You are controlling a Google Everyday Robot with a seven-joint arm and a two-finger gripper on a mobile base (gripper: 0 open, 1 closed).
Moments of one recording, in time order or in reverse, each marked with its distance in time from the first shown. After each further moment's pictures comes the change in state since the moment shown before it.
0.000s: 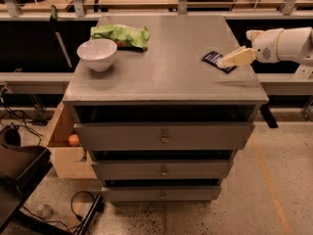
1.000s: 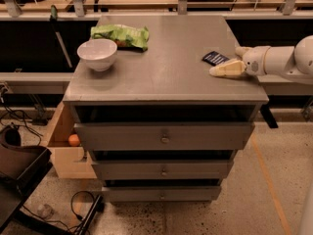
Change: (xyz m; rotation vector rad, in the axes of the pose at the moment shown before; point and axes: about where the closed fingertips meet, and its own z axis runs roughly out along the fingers) arm 0.048 -0.004 0.042 -0.035 -0.030 0.118
